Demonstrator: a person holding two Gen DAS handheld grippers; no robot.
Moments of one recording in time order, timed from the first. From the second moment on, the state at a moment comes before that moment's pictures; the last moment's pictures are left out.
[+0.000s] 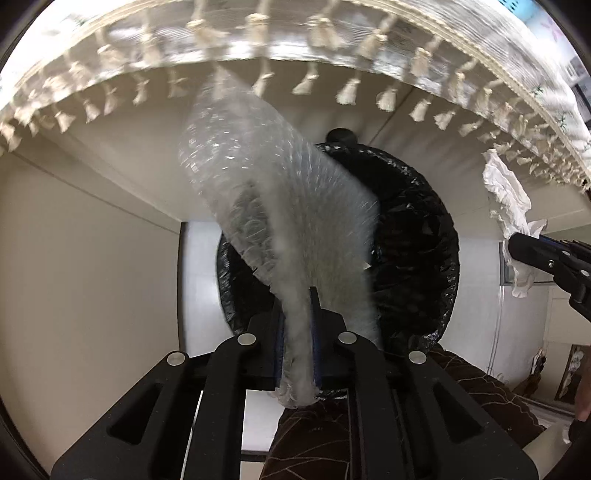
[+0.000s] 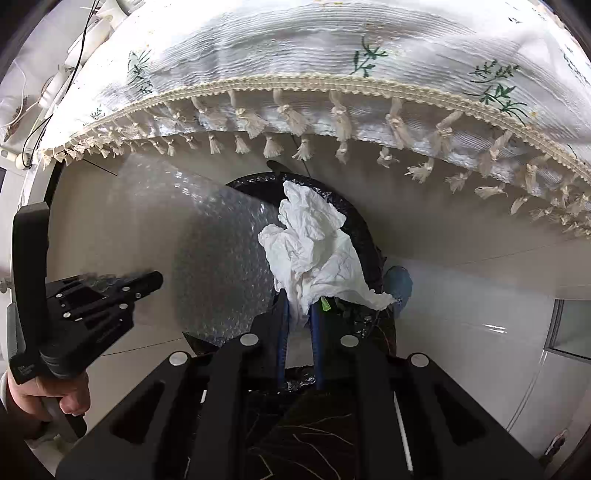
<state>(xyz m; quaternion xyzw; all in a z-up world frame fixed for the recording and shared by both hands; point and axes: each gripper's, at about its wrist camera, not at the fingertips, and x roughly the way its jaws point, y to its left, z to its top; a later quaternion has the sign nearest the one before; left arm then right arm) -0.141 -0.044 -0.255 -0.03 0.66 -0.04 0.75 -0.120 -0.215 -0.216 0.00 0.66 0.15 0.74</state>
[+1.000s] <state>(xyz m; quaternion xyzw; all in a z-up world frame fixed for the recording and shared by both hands) -0.146 0.001 -0.184 -0.08 0.58 0.01 0.81 -0.125 -0.169 -0.234 -0.02 0.65 0.18 0.73</state>
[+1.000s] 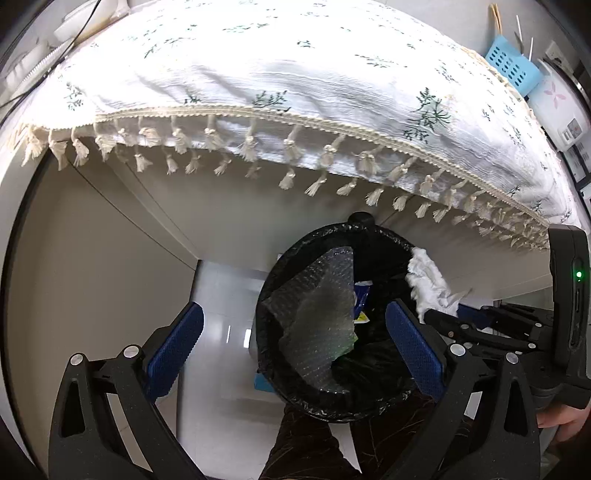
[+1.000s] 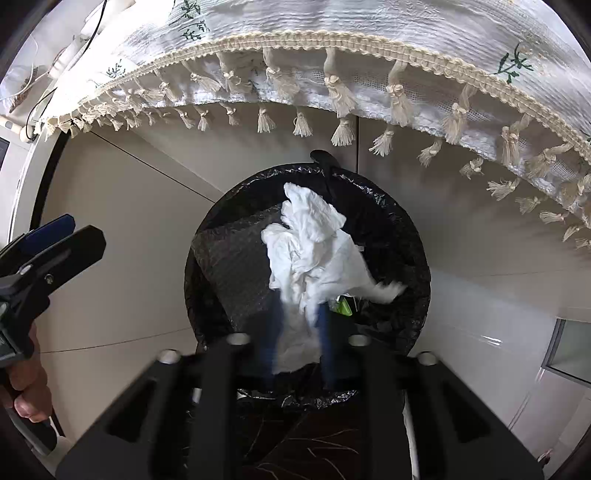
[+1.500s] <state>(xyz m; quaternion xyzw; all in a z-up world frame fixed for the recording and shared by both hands) -0.134 0.009 -0.129 -0.09 0.56 0.01 0.82 -0.104 -0.215 -0.130 0.01 0.57 0.09 0.82</state>
